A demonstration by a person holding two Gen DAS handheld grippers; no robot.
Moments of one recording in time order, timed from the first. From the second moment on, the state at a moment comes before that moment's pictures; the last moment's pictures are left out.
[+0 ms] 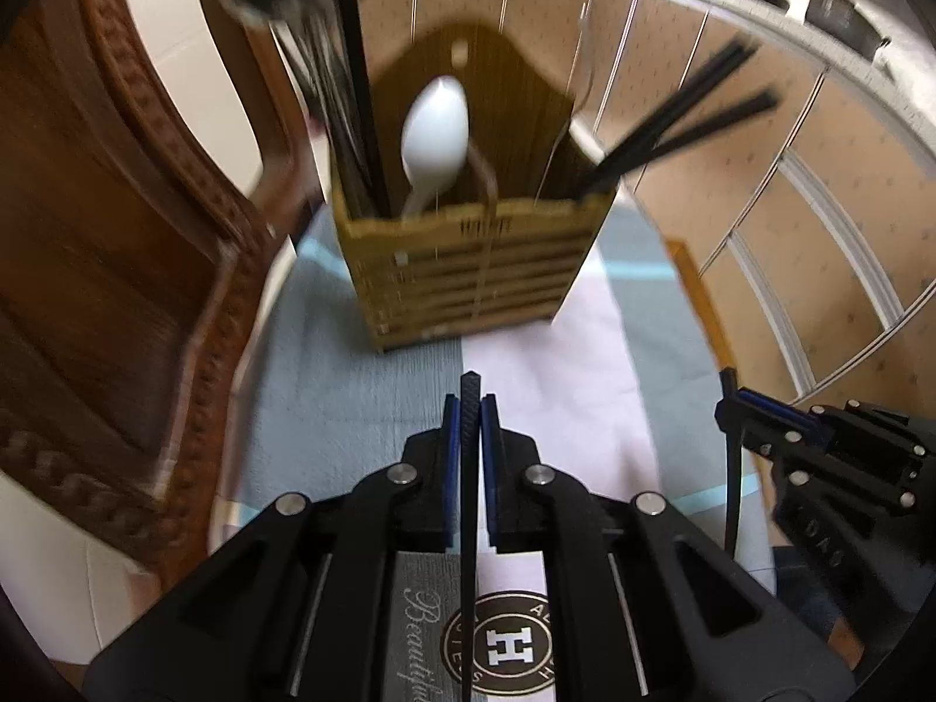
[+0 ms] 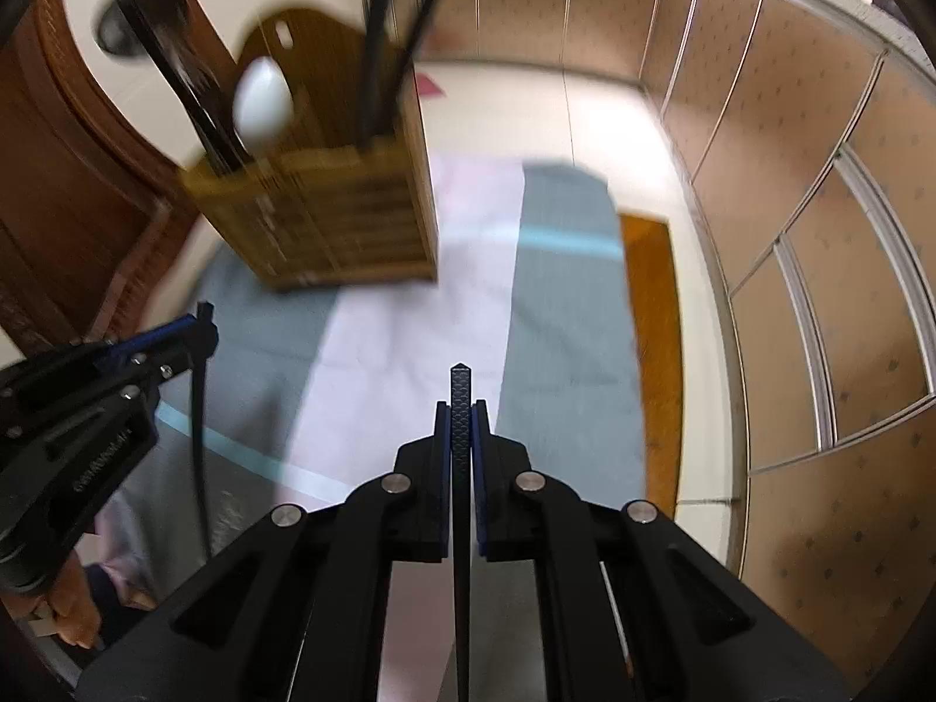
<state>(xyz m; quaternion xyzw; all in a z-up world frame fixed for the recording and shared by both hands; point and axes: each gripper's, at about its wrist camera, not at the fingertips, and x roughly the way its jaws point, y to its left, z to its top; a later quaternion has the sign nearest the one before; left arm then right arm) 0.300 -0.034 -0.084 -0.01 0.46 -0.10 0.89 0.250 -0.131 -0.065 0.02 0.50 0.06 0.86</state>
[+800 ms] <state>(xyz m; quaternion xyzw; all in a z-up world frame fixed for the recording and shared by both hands) 0.233 -0.002 0.024 -0.04 0.31 -0.07 0.95 0.191 -0.133 0.057 0.02 0.35 0.09 0.93</state>
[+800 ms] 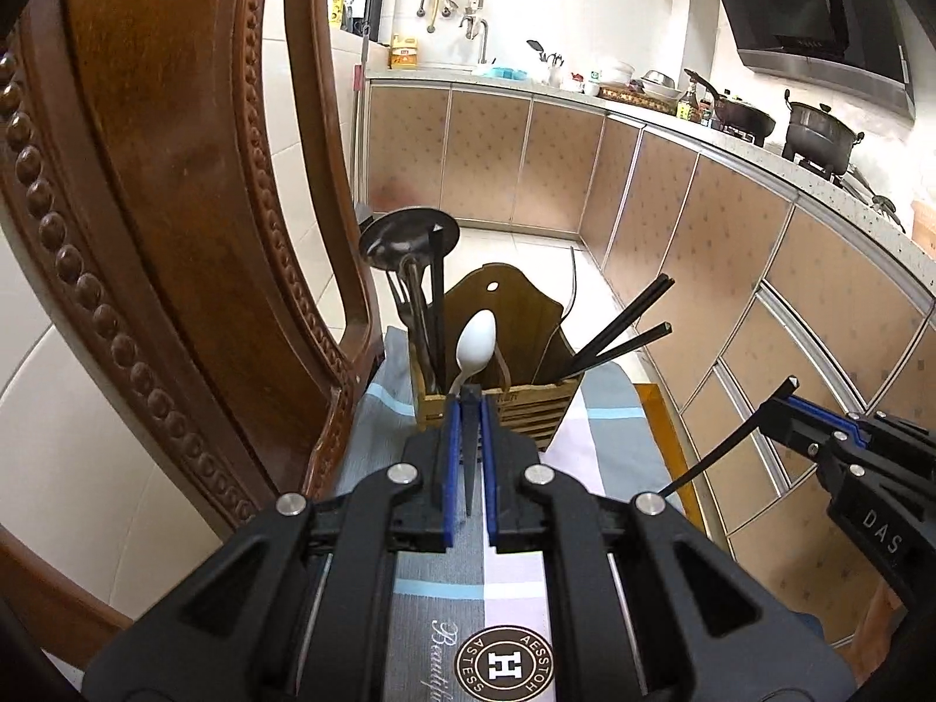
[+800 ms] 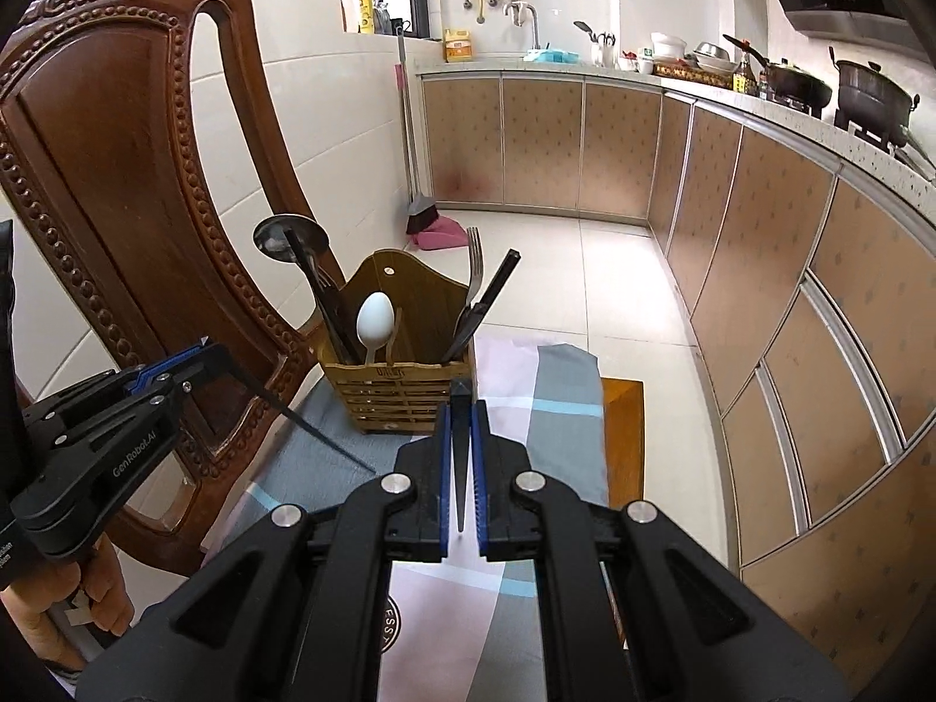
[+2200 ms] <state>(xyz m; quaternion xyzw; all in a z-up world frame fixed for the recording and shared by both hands) 0.299 -0.015 0.127 -0.02 0.20 -0.05 0.98 0.272 -0.118 0.169 0.05 0.22 0.09 0.97</state>
